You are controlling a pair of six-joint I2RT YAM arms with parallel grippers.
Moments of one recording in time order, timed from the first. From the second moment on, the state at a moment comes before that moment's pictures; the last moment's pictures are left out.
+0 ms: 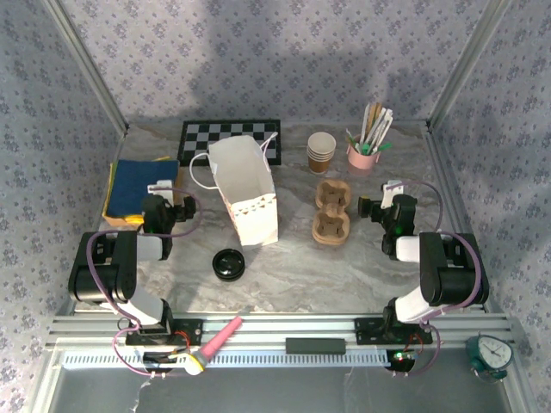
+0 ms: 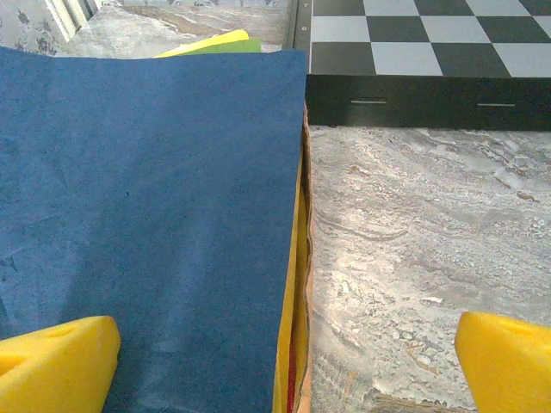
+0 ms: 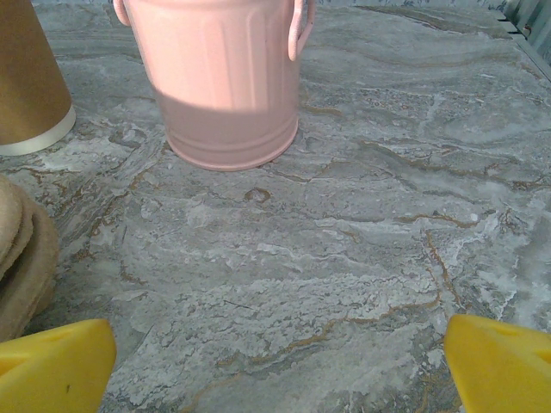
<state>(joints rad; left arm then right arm) 0.01 1.53 0.39 0.73 -0.06 -0.03 -0.05 1.51 0.38 0.70 -0.03 -0.04</state>
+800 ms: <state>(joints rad) 0.04 1.34 0.52 0.37 -0.15 -0.11 -0.03 1.37 0.42 0.50 0.07 0.00</state>
